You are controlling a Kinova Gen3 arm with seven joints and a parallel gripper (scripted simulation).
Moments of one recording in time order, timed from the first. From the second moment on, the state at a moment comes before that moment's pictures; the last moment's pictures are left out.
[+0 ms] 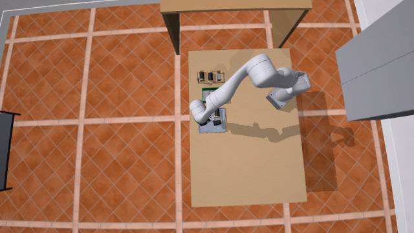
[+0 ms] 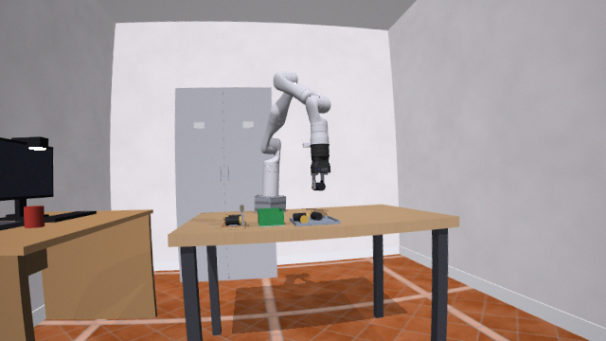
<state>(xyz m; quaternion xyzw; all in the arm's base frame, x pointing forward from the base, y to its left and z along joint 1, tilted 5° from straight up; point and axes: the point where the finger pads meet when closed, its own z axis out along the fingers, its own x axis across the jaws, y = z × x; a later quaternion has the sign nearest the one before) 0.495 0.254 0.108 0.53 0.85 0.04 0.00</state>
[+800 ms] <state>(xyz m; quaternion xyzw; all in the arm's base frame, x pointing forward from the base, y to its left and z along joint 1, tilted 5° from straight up) 0.496 0.254 0.108 0.71 0.70 0.04 -0.01</state>
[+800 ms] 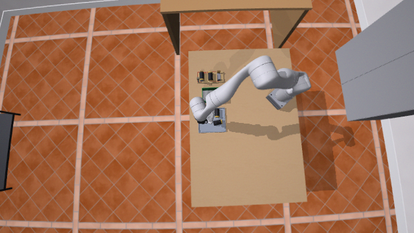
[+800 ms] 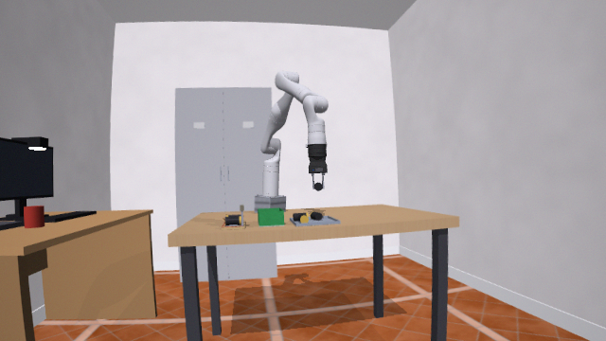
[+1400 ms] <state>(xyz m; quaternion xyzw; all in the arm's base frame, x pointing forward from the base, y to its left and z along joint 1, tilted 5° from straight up) 0.496 0.253 0.108 0.83 0.56 0.04 -0.01</state>
